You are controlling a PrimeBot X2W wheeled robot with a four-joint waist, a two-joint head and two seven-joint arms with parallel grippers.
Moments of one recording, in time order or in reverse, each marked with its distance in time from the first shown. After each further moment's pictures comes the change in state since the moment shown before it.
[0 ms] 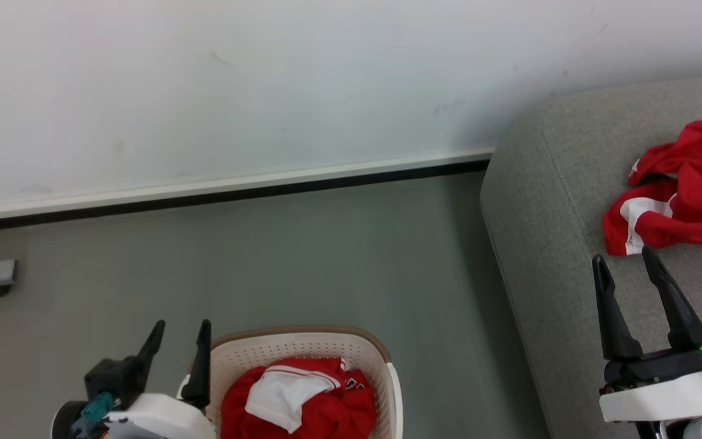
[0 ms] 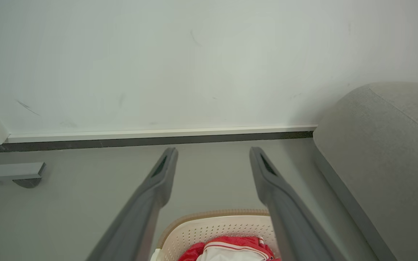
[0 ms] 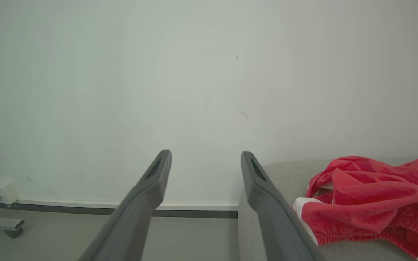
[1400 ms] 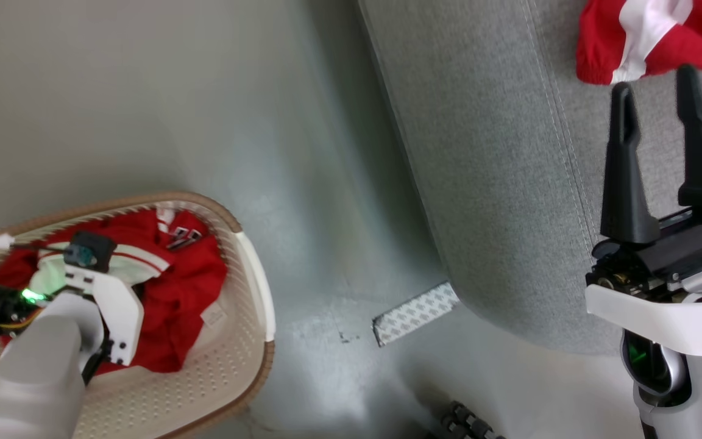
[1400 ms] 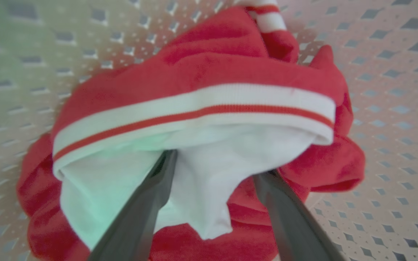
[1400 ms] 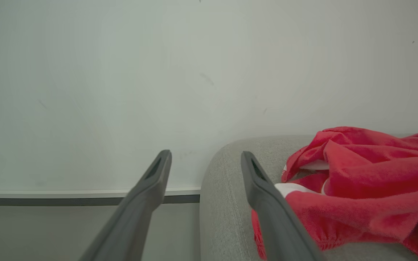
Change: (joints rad) left arm -0.660 0.303 -0.647 0.784 -0.231 -0.020 0.242; right arm -0.286 0.126 0.032 -0.287 0.021 0.000 0.000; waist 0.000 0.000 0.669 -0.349
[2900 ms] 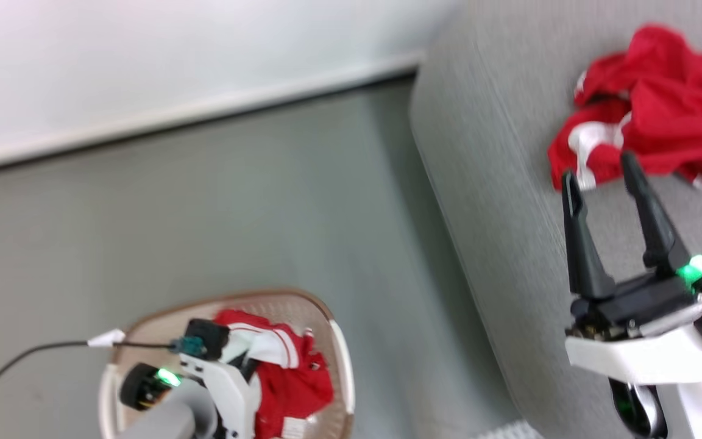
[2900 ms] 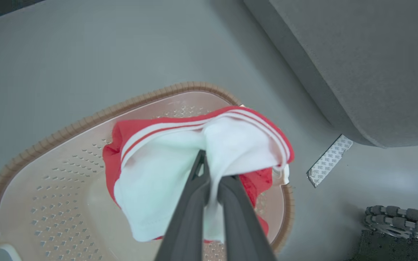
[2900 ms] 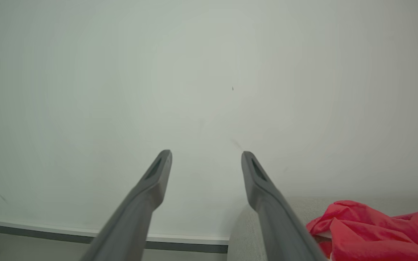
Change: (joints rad) left arm 0.175 -0.118 -0.438 -0.160 -0.481 0.000 -0.193; right arm 0.120 -0.049 0.026 0.121 -0.091 0.000 -0.002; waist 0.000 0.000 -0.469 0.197
